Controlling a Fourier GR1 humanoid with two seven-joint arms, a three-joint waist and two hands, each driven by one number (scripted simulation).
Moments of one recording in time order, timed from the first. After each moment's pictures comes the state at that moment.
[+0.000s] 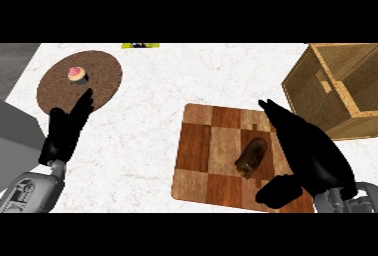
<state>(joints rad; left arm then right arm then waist) -0.21 0.41 -0.17 -1.37 0.12 0.18 0.21 -0.48 -0.58 0.58 -2.00 0.28 0.16 1.21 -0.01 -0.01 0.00</state>
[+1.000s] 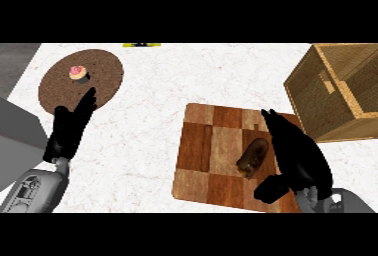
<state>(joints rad) -0.23 0.36 -0.13 -1.34 0.08 0.15 0.20 -0.32 -0.48 0.58 -1.89 0.52 0.16 1.12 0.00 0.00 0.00</state>
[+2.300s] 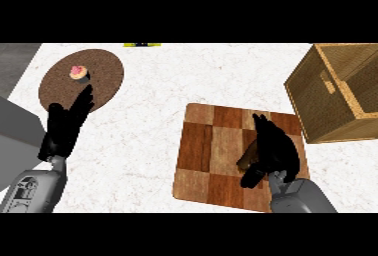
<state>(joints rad) -0.22 0.30 -0.02 -1.39 -0.01 0.06 0.24 -0.25 -0.19 0.43 -1.60 0.78 0.21 0.96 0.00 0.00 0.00</state>
